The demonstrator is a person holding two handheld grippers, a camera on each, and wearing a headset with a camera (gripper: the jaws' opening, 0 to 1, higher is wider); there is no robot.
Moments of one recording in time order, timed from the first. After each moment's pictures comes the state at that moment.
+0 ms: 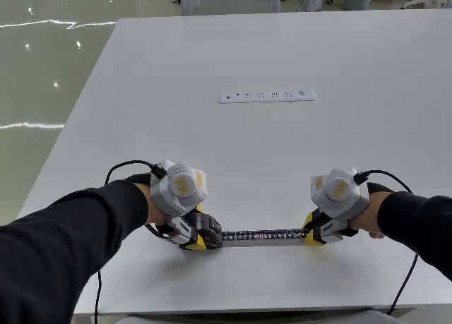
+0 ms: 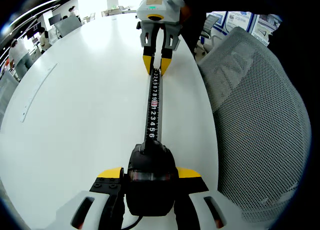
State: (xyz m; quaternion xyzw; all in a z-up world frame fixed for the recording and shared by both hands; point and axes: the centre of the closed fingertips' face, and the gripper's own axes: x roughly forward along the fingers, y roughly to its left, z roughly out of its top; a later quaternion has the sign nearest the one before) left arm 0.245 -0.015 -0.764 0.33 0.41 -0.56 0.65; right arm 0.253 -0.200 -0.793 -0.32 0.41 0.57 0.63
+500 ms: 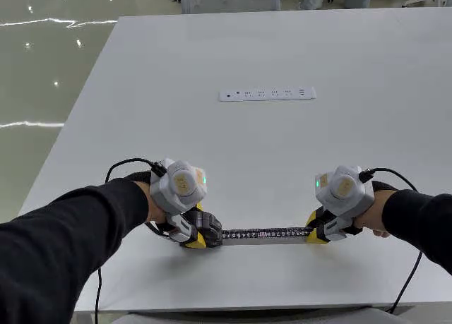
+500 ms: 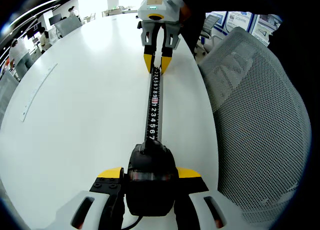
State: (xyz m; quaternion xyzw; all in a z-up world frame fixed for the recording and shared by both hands) left arm 0.245 -0.016 -0.763 0.33 0.41 -0.56 0.65; right arm 0.254 -0.207 -0.793 -0.32 0.41 0.57 0.63
